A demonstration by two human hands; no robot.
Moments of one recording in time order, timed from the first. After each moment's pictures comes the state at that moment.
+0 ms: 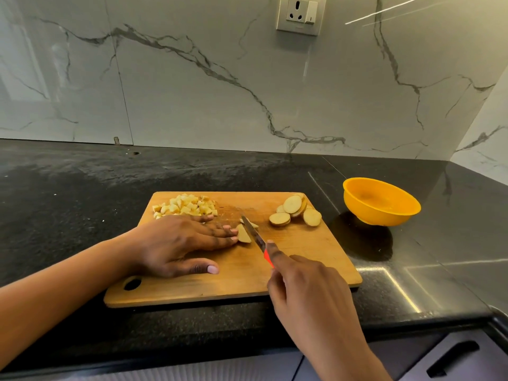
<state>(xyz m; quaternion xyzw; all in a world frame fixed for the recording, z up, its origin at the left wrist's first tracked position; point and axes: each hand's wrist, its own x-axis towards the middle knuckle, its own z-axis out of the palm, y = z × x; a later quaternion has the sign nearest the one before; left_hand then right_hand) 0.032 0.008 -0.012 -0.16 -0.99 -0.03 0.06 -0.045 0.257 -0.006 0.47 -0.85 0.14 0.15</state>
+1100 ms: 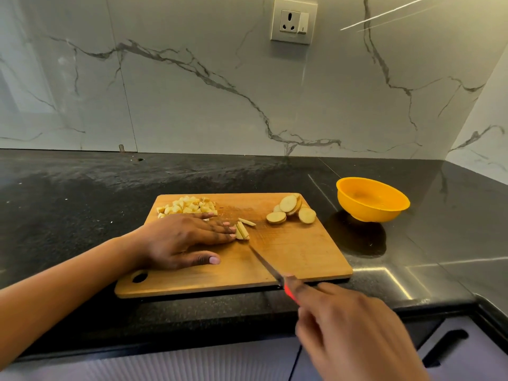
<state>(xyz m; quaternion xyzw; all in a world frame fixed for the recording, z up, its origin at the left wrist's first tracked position) 0.032 0.011 -0.012 -0.15 -0.98 -0.05 0.08 -0.020 0.317 0.023 0.50 -0.85 0.11 0.10</state>
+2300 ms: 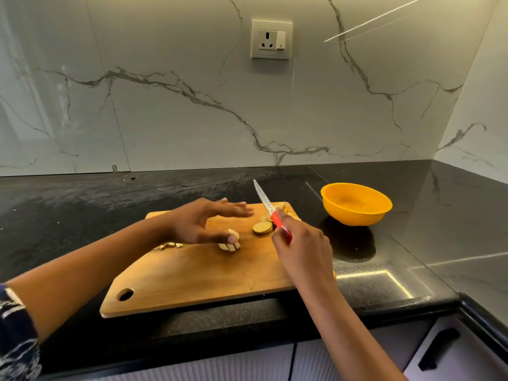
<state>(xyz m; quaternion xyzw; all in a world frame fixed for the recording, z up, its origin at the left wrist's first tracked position) -0.027 0.031 0.029 -0.08 -0.96 -0.25 0.03 -0.115 0.240 -0.016 0.36 -0.84 0.36 0.18</state>
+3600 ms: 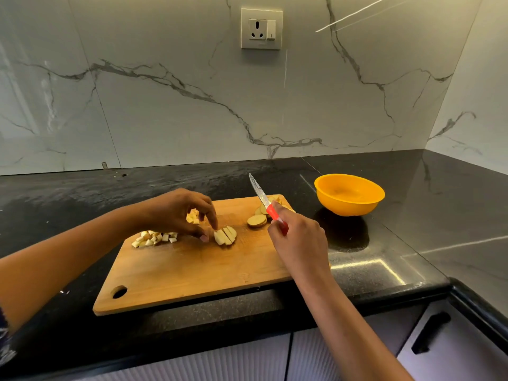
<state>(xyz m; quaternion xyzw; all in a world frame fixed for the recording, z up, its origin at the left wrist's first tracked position) -0.023 -0.004 0.029 -0.10 -0.98 -0.19 0.01 -0.118 0.240 -0.018 0.36 -0.84 0.37 0.17</state>
